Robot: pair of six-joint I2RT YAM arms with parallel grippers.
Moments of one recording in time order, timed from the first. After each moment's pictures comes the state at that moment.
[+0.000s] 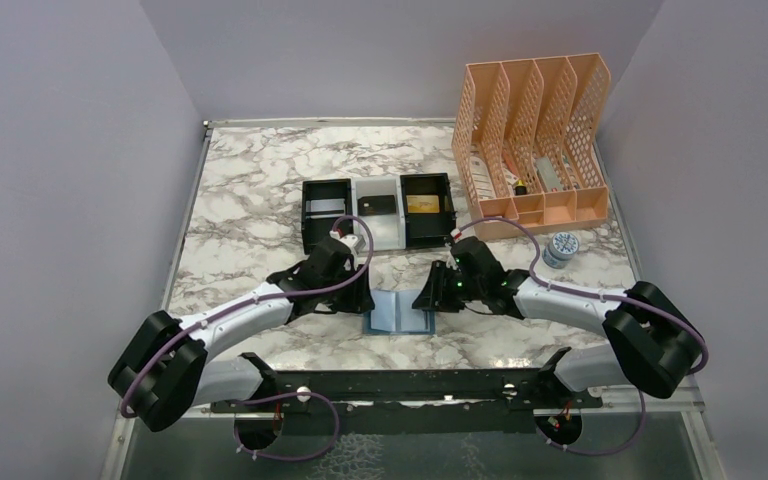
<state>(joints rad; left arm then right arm) -0.69 1.21 0.54 -0.22 0.18 -0.56 0.74 1.36 0.55 0.00 -0.27 0.85</state>
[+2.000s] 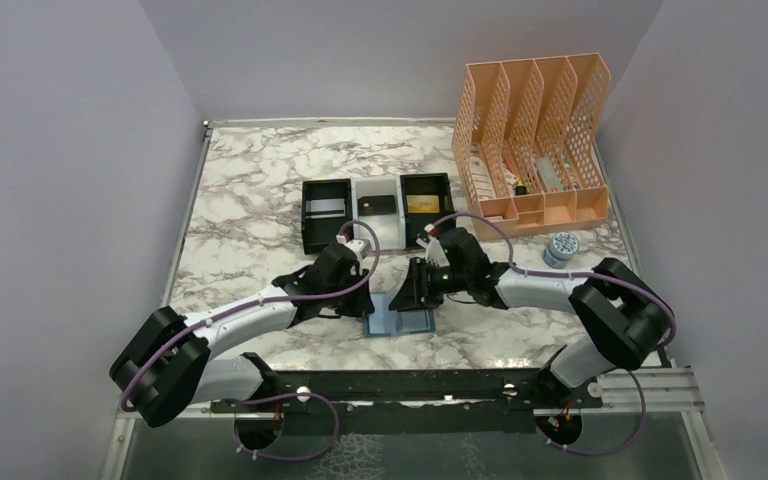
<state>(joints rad) -0.74 1.22 0.53 -0.18 0.17 -0.56 0.74 1.51 0.61 0.23 -0.58 0.85</state>
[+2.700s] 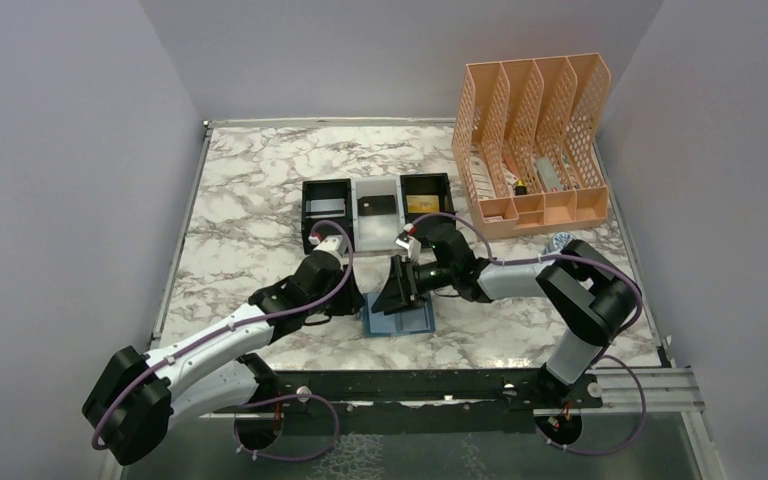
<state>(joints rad) -0.75 0.99 0.46 -0.24 -0.01 -0.69 0.76 1.71 0.69 0.45 -0.83 0.87</state>
